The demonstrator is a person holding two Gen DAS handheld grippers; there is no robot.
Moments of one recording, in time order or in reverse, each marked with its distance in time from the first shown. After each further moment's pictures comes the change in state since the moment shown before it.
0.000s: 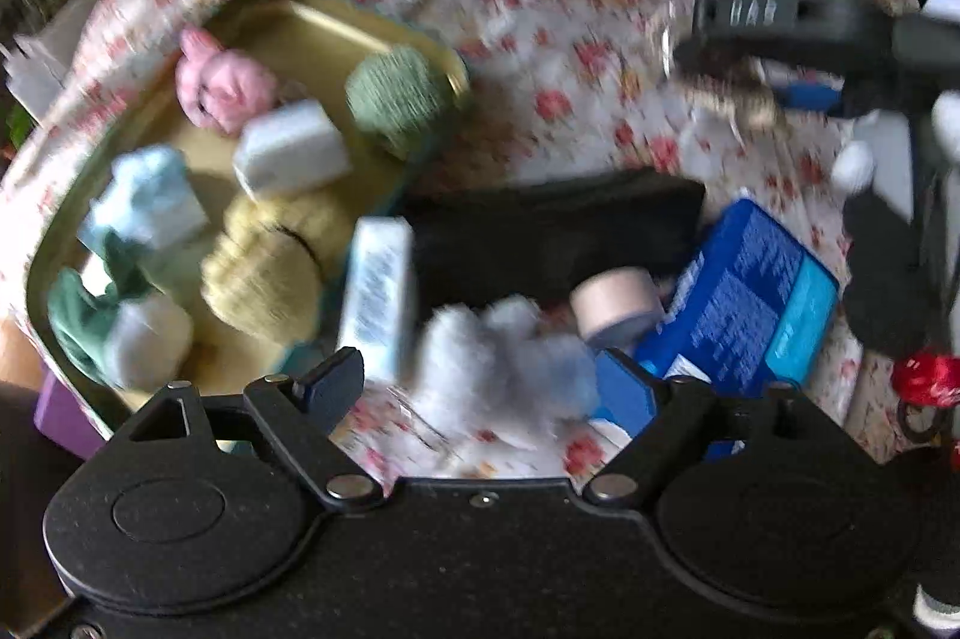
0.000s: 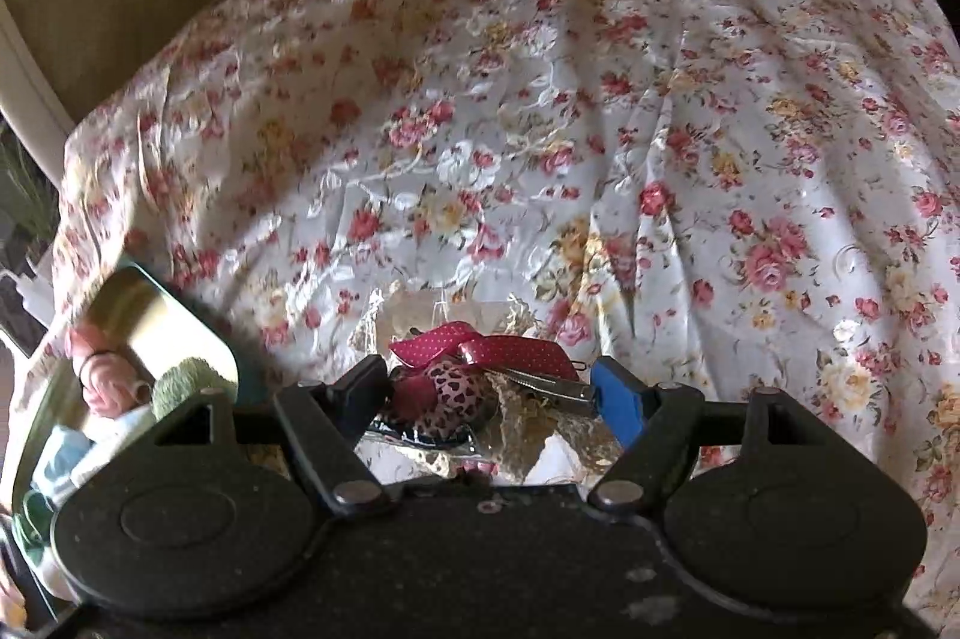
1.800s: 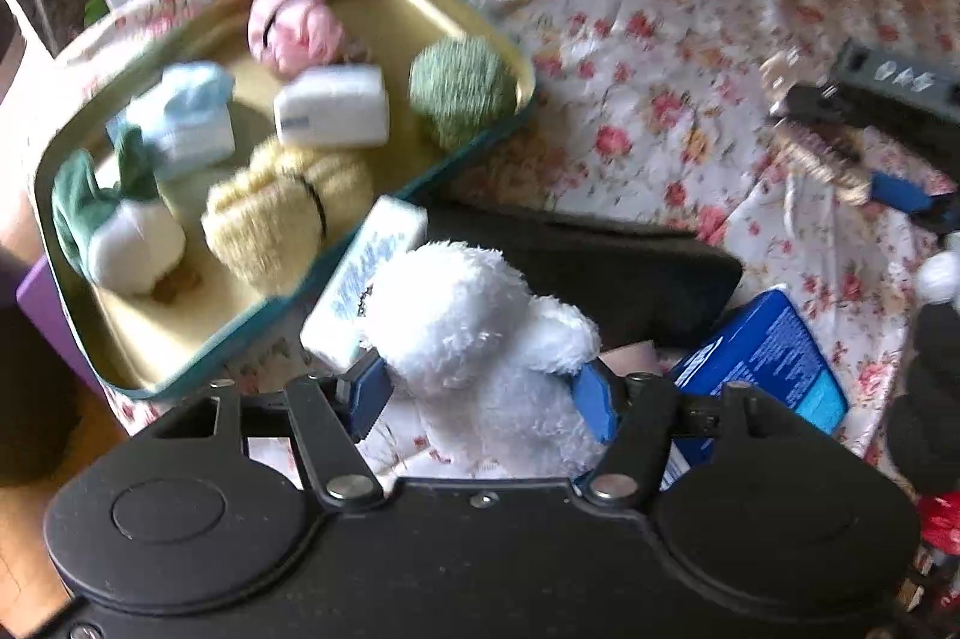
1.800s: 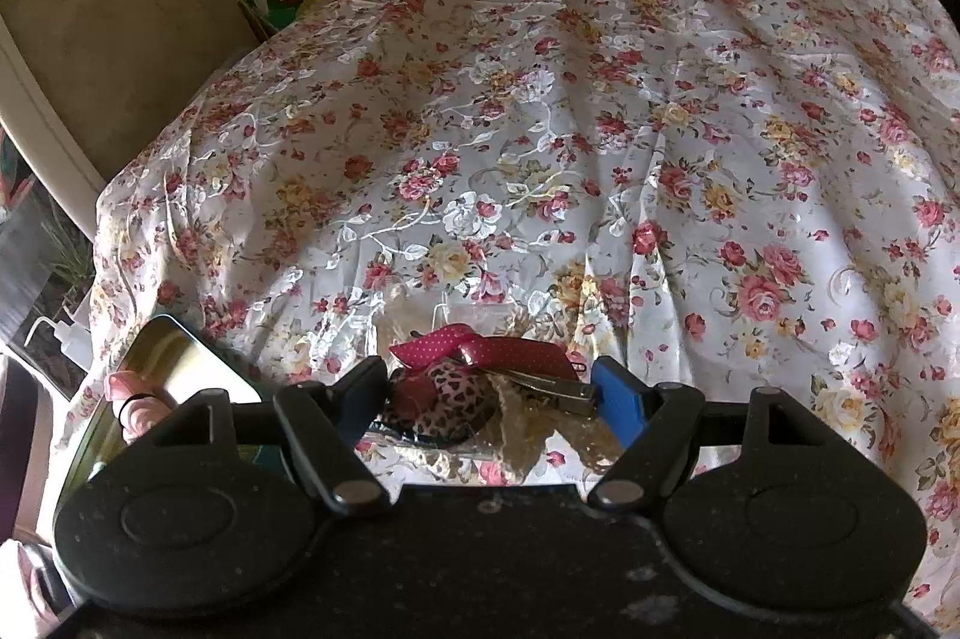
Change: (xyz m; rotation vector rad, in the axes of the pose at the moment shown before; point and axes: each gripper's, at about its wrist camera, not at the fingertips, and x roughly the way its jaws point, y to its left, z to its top) left arm -0.001 -0.004 -0.004 -0.277 -0.106 0.066; right arm -0.017 -0.011 0.001 0.038 -0.071 0.053
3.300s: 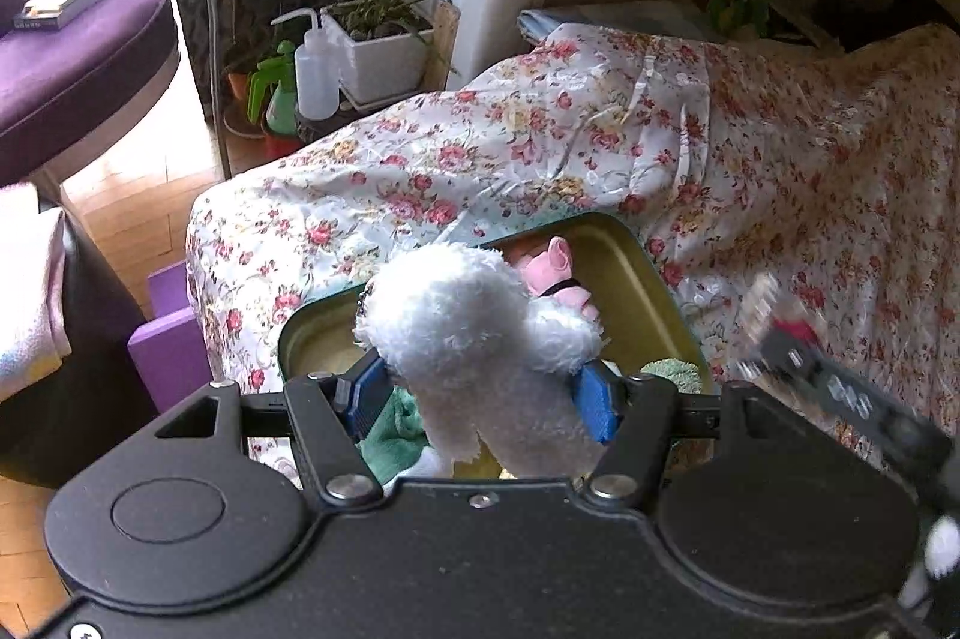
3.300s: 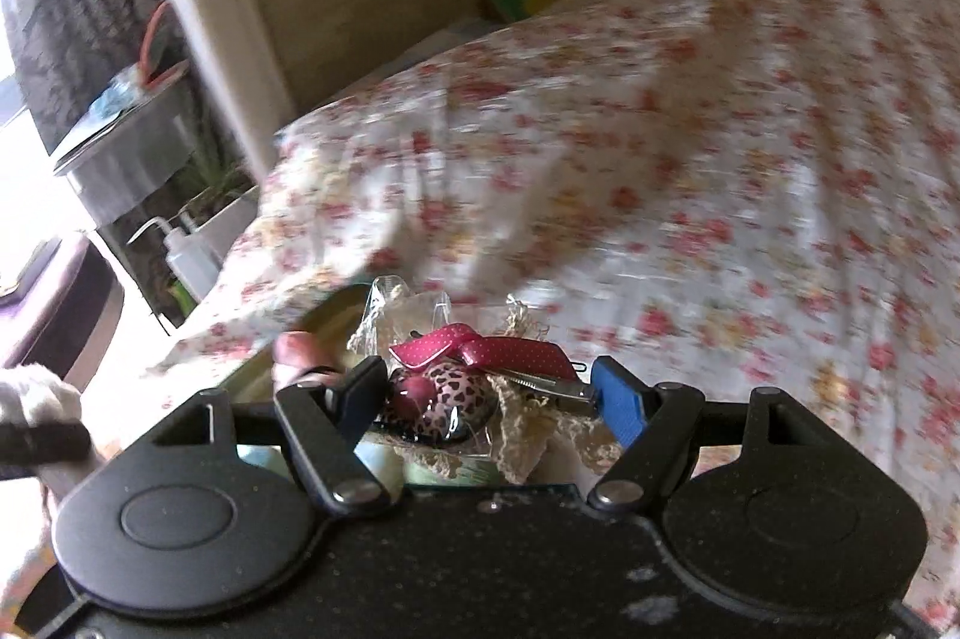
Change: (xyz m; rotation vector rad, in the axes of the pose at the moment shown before) left arm -0.079 0.144 0.073 -0.313 -0.222 0.068; right arm -0.002 0.167 0.005 -0.325 0.008 0.194
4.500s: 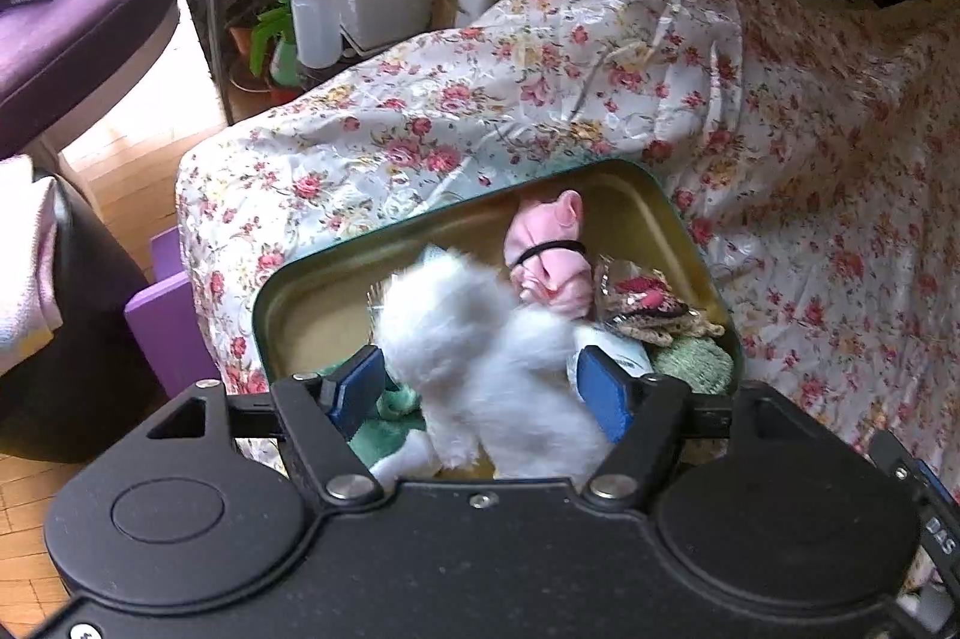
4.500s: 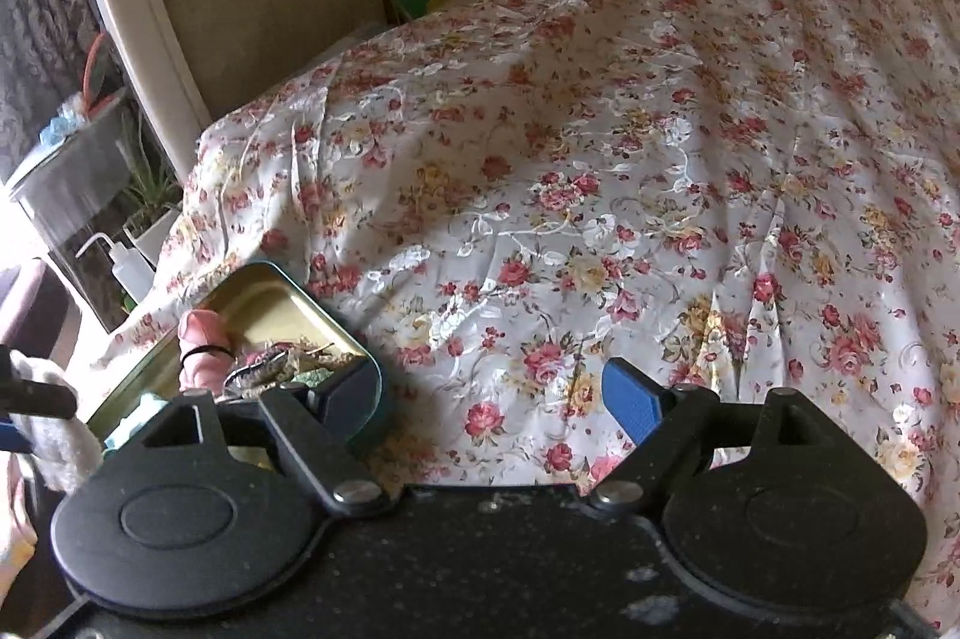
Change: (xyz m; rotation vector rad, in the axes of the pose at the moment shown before) left arm 0.038 -0.019 -0.006 0.006 0.093 0.065; right arm -0.047 -0.086 -0.050 0.103 -0.044 -0.110
